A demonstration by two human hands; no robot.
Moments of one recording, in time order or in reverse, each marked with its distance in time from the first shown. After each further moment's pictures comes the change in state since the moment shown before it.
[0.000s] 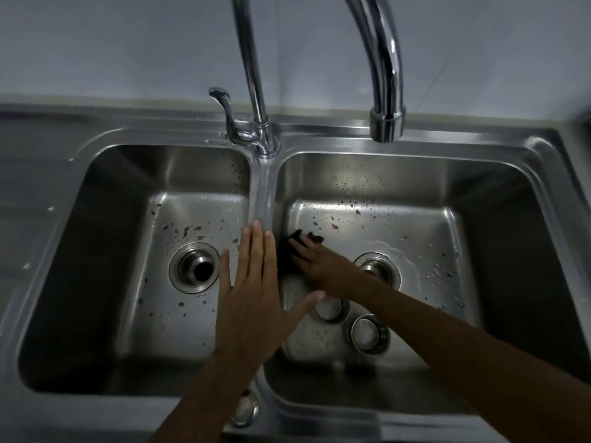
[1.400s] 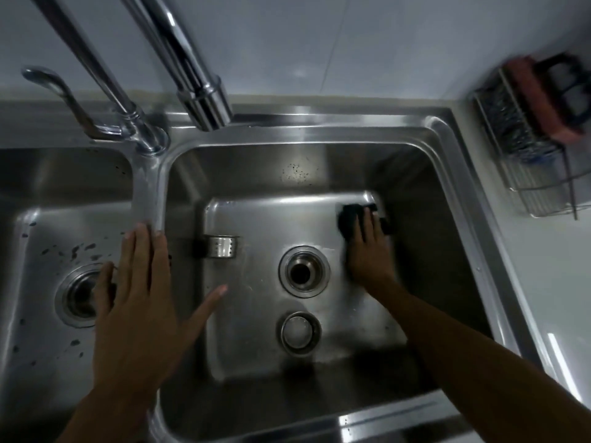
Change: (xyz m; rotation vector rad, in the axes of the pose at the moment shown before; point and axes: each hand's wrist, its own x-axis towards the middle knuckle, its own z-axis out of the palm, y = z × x) left_hand 0.017 -0.012 0.028 0.021 0.162 -0.036; right_hand -0.150 0.128 0.036 0.077 0.157 0.943
